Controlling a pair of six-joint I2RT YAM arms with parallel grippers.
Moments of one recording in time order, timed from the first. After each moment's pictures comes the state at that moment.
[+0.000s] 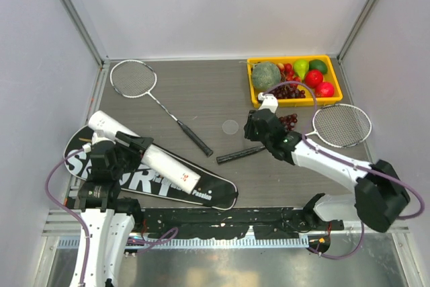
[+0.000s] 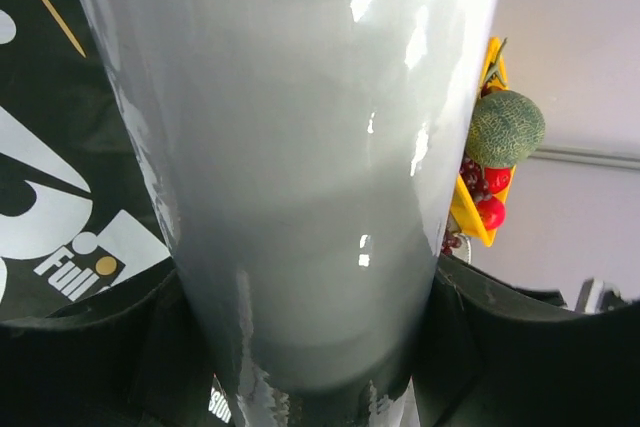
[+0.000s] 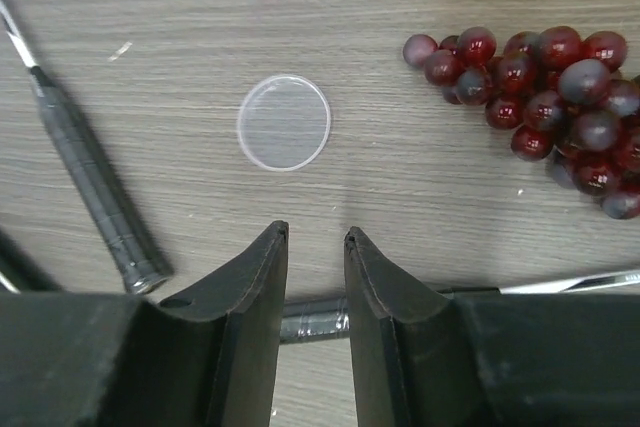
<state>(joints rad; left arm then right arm) 0.00 0.42 0.59 -0.70 0.12 -1.10 0.72 1.22 0.73 -0.08 0.37 0.55</state>
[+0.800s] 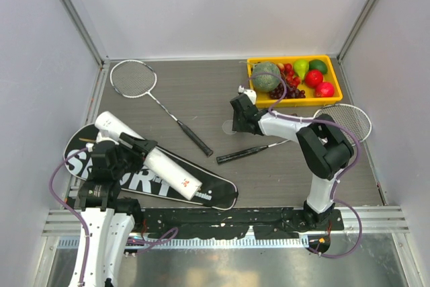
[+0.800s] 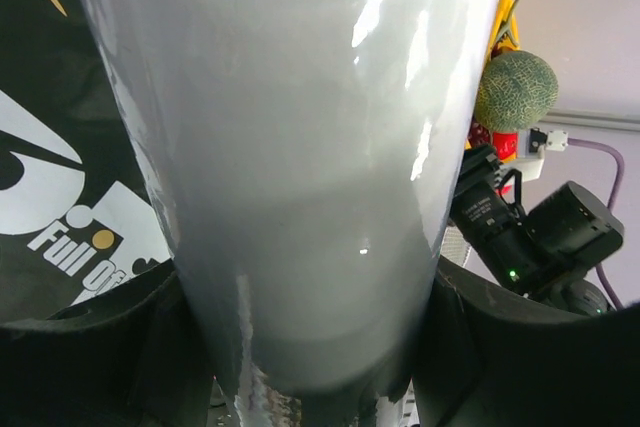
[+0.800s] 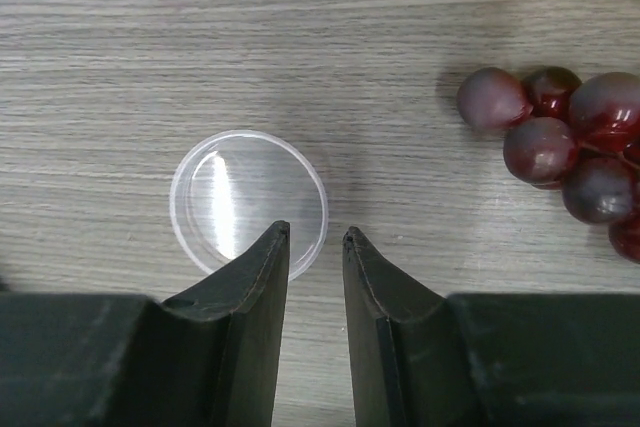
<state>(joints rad) -0.01 0.43 0.59 -0.73 0.19 -1.06 0.62 1.82 1.11 -0.17 0.26 0.56</state>
